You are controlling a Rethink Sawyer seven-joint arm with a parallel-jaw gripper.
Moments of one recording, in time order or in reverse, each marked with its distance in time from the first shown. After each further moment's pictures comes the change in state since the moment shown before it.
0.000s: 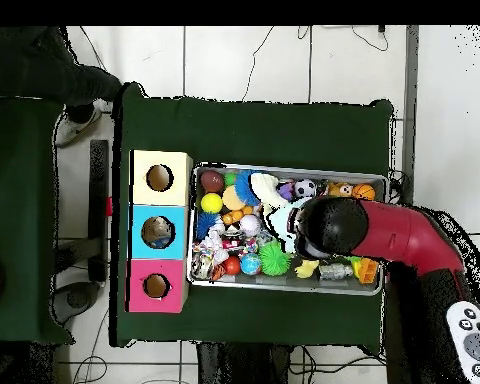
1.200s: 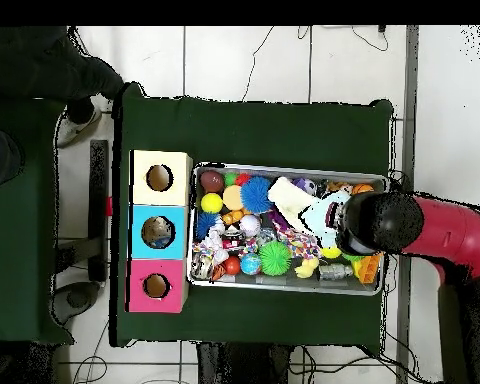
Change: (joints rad) arm -0.173 0.016 0.135 -0.069 -0.117 0.058 -0.028
